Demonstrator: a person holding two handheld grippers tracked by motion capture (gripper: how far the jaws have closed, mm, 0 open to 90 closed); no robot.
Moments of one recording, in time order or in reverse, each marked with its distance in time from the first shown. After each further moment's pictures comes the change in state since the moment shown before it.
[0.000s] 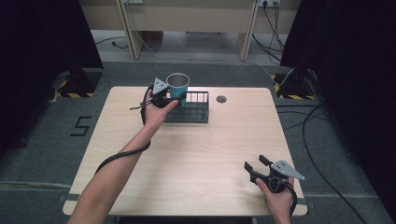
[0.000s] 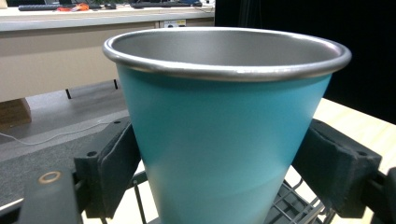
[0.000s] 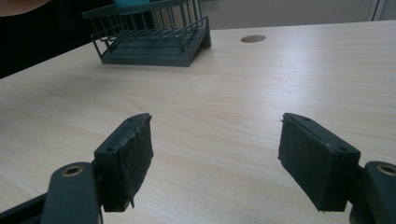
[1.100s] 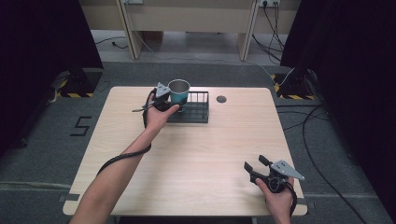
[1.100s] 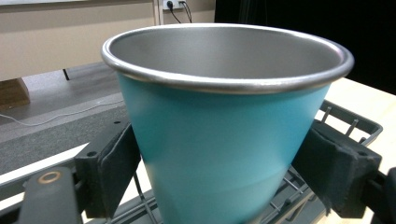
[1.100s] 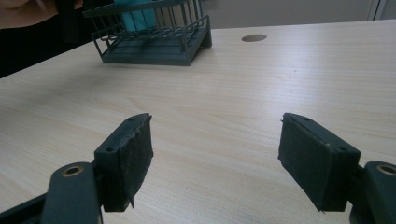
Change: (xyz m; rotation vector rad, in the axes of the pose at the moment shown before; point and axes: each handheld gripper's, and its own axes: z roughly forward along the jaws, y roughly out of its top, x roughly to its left) left arm -0.001 -0.019 0.007 0.080 0.003 0.001; right arm 0.000 0.000 0.000 0.004 0.002 0.001
